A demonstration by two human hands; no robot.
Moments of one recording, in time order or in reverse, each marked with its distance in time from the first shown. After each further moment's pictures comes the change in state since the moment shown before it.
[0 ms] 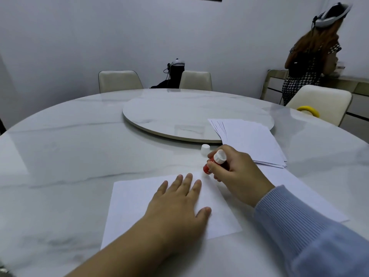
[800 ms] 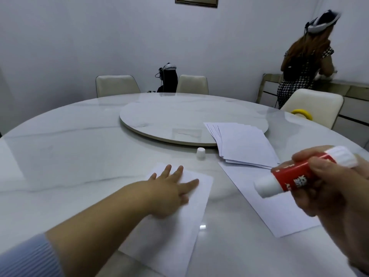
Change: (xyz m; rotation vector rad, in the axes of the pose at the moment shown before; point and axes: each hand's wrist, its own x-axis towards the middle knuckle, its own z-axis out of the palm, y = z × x) left_hand 0.029 -0.025 -0.031 0.081 -0.248 0.095; right_hand -0.092 -0.027 -0.088 0.735 0.303 -0.101
